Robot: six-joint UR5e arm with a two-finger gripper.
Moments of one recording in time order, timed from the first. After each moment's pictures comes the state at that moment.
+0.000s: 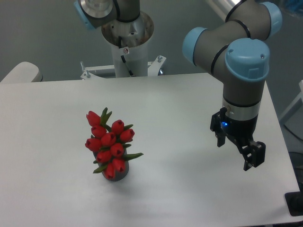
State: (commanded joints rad) arm 2.59 -2.05 -1.21 -1.13 1.50 1.58
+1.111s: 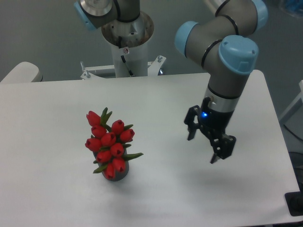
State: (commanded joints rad) arm 2.63 -1.91 -1.52 -1.12 1.16 1.51
